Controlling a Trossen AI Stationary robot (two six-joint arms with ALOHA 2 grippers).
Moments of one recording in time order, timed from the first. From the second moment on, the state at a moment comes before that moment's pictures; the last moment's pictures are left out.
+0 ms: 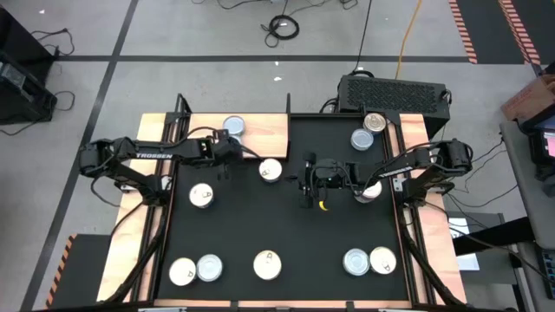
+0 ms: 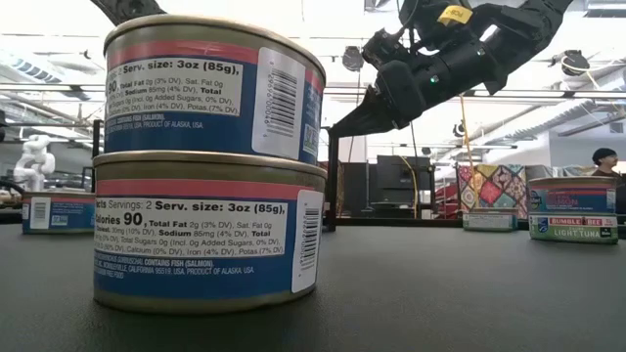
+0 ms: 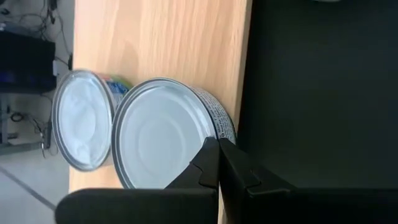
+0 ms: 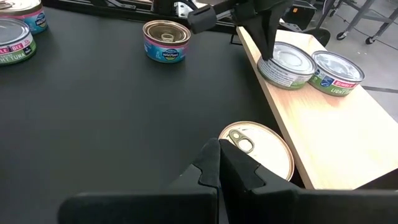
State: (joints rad) left arm 0.30 1.37 0.78 -0.50 -0.38 0.38; right arm -0.03 1.57 0.73 0.44 0.13 -0.12
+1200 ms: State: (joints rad) left arm 0.35 1.37 0.78 -0.46 -0.32 0.45; right arm -0.03 1.57 0.73 0.44 0.13 -0.12
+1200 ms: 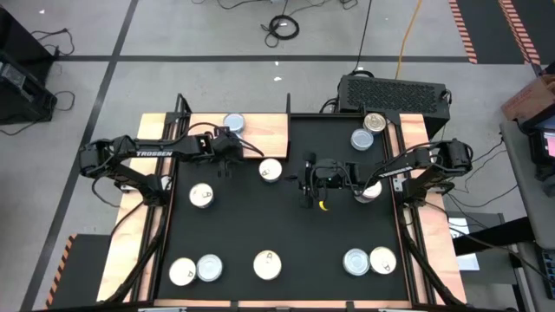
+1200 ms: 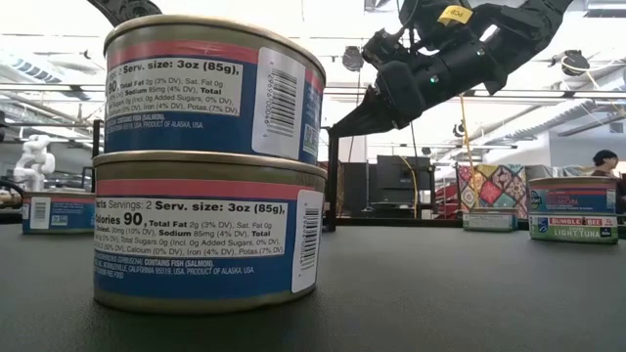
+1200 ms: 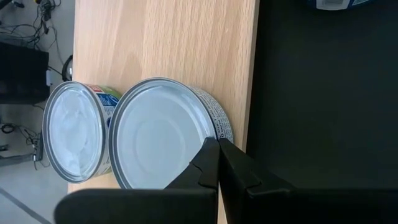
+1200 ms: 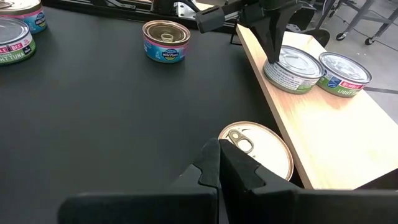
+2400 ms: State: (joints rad) left arm 0.33 1.36 0.78 -0.46 -0.35 0.37; right arm -0.03 1.57 0.73 0.44 0.13 -0.12
